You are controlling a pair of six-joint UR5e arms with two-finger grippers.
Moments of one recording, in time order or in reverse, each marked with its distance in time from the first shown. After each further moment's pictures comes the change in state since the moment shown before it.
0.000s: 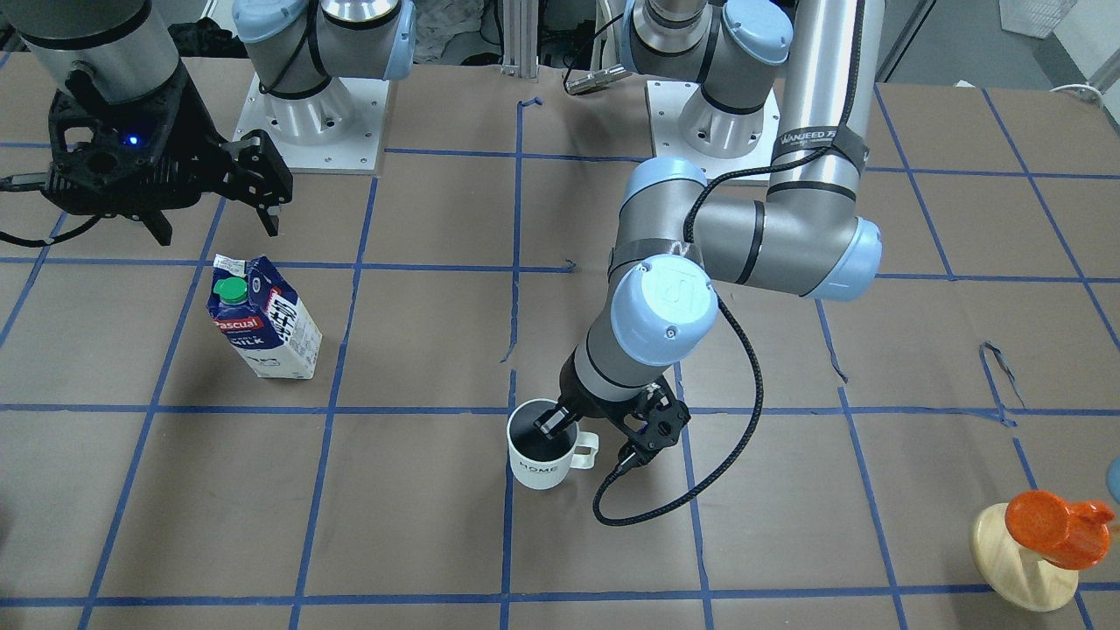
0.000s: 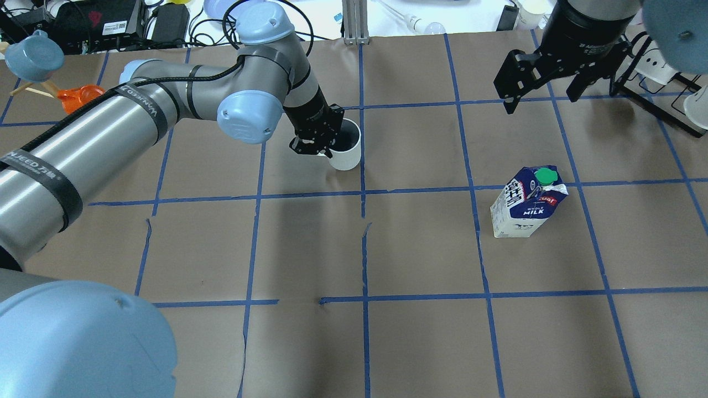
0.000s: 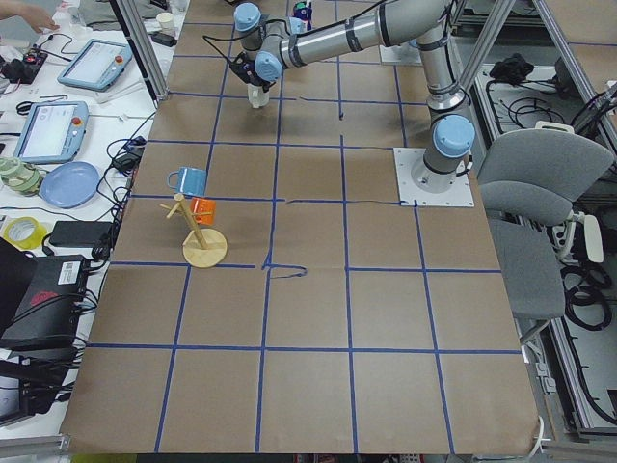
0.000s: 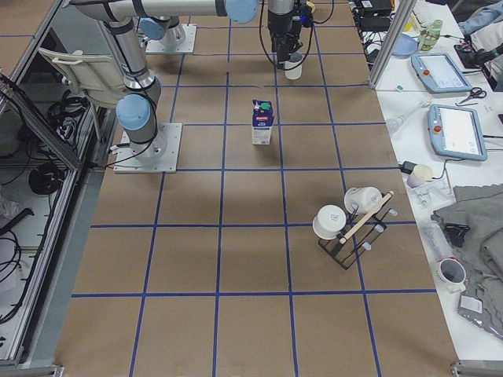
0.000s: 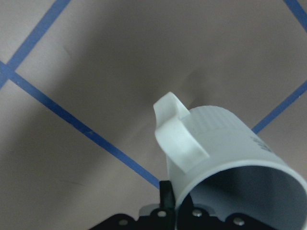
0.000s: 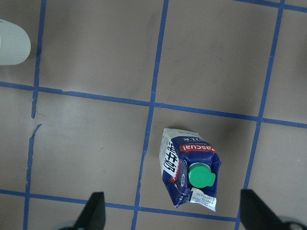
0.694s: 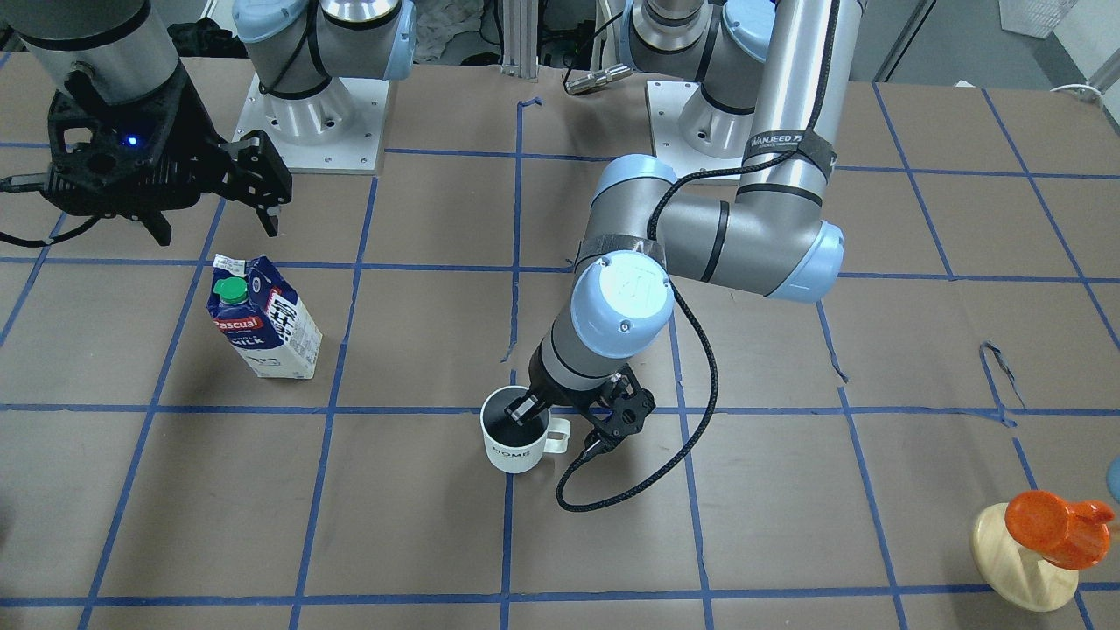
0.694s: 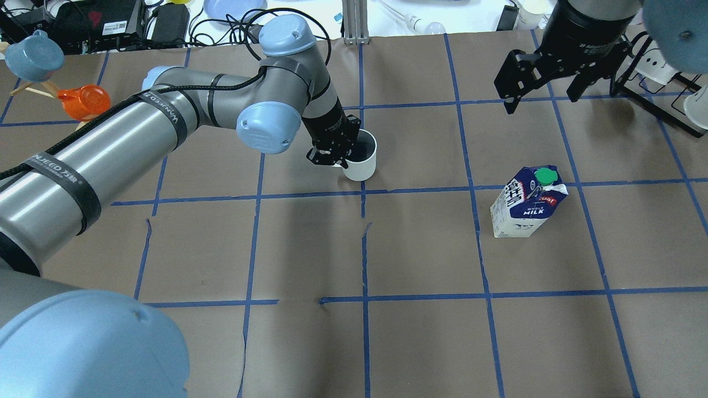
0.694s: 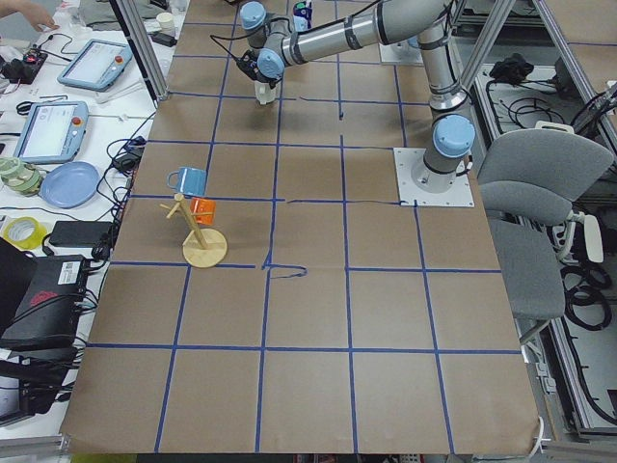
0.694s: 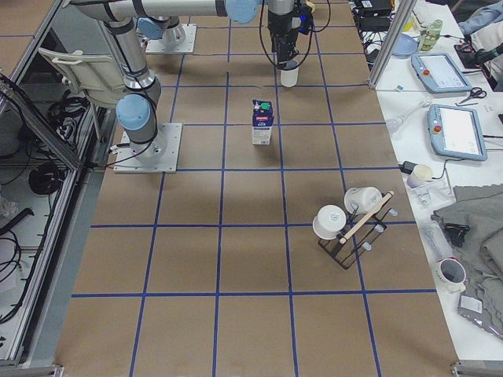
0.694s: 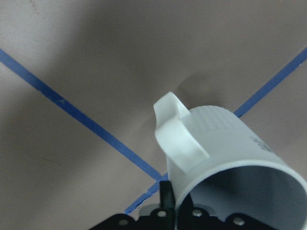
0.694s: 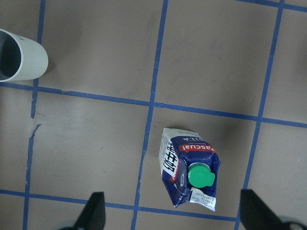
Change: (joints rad) left arm -0.039 -0.004 -0.012 -0.005 -0.023 -0.039; right arm -0.001 0.000 0.000 0.001 -0.001 0.000
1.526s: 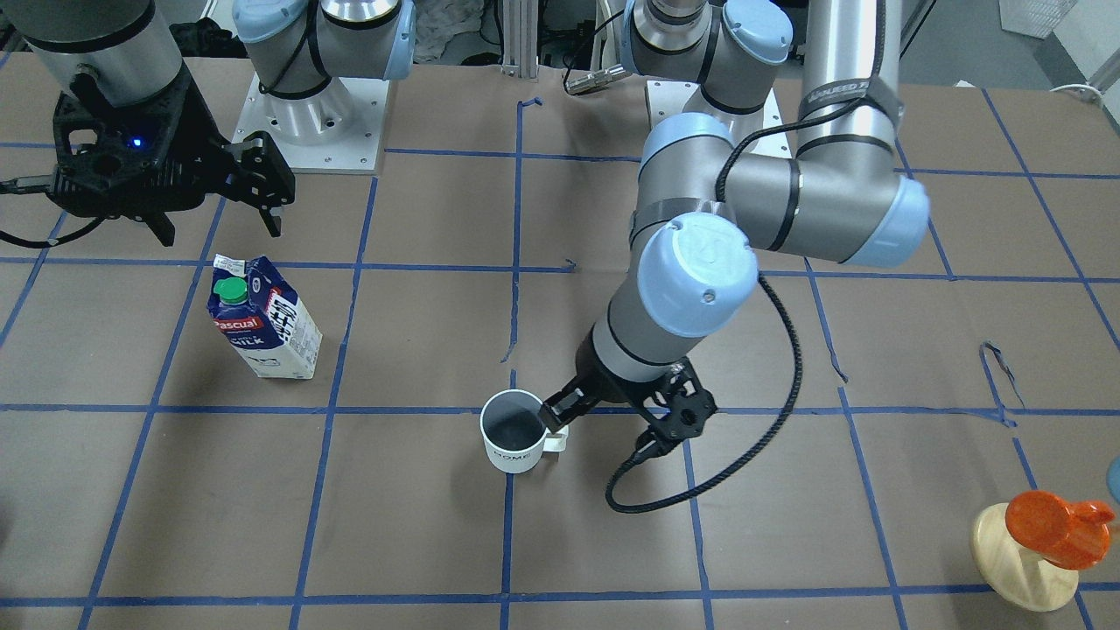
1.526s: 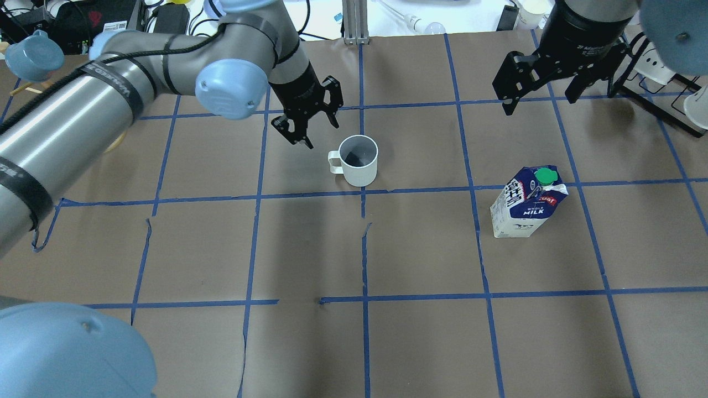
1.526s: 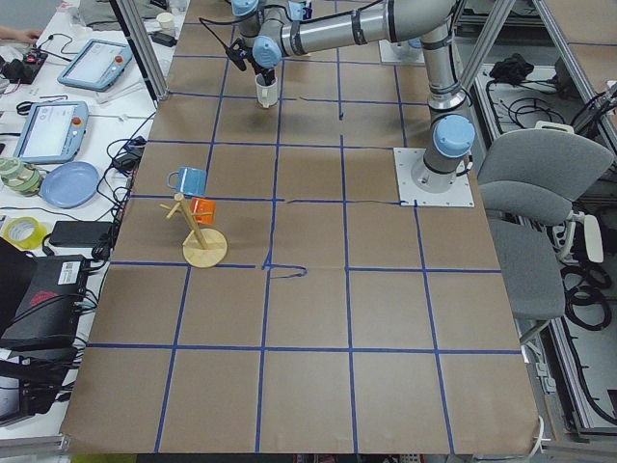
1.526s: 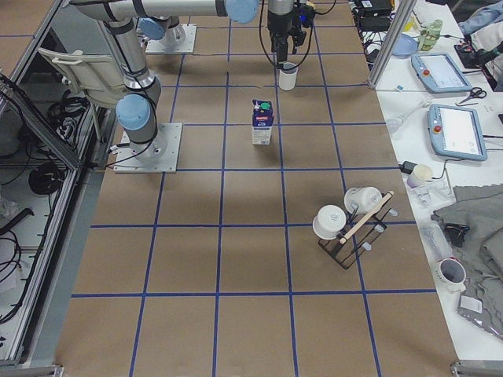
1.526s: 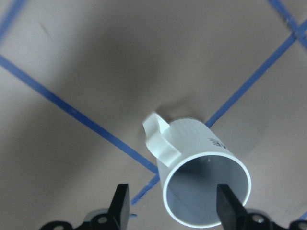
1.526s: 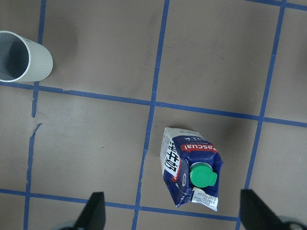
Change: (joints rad) left arm 0.096 0.074 0.129 -0.181 0.051 0.226; right arm 0.003 0.001 0.005 -0.001 0.001 0.003
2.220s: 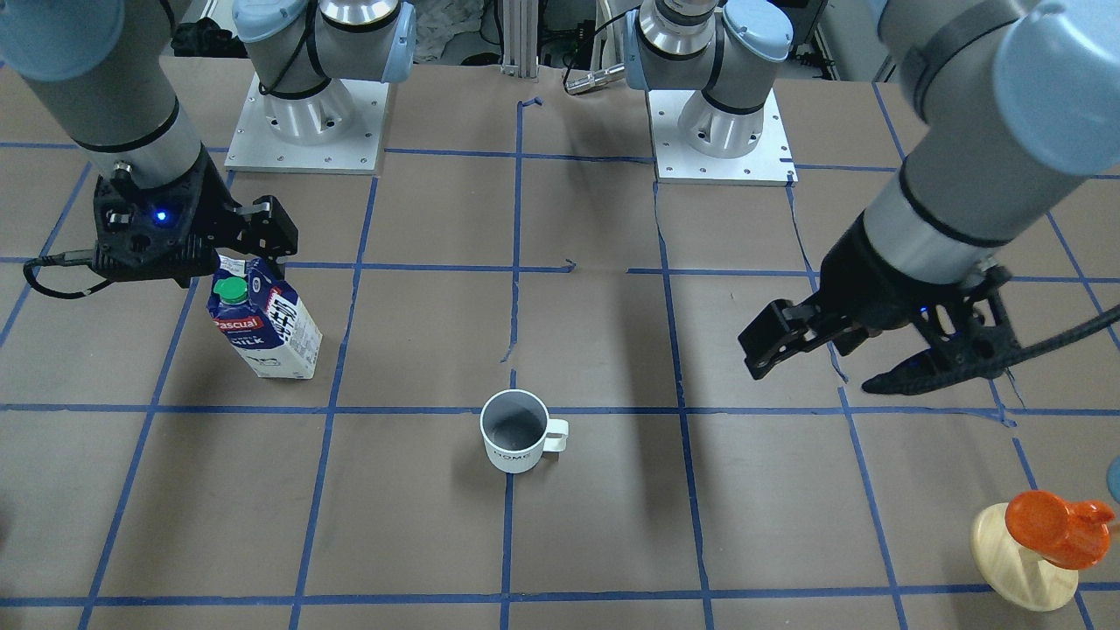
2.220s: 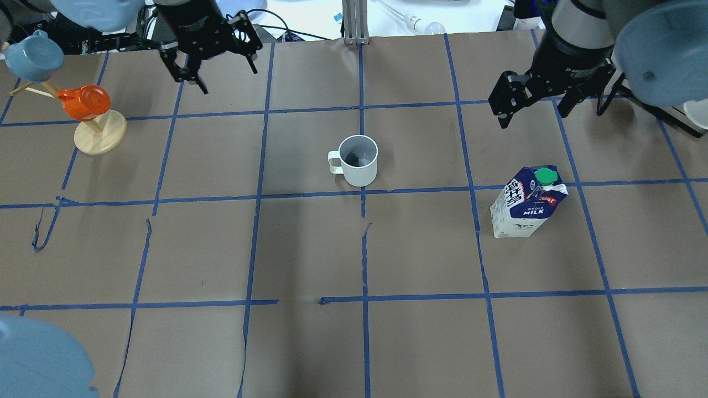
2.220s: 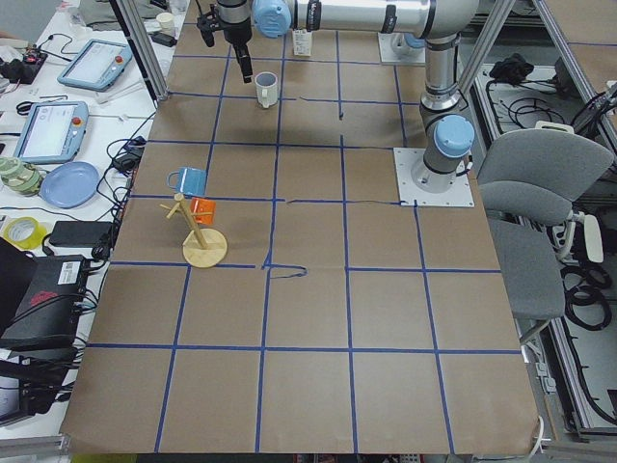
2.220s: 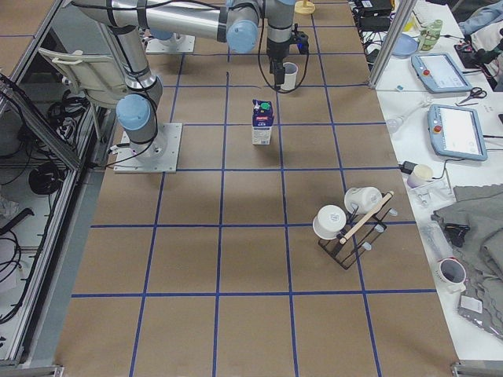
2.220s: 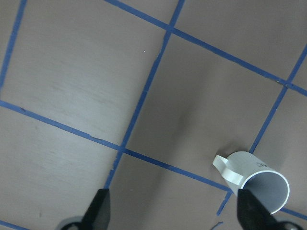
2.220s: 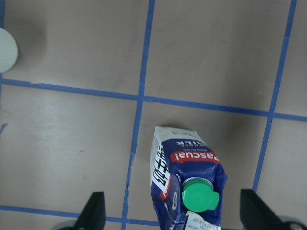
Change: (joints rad) left arm 0.220 0.151 0.181 -0.286 0.102 0.586; right arm -0.060 0.005 0.226 -0.198 -0.007 -0.043
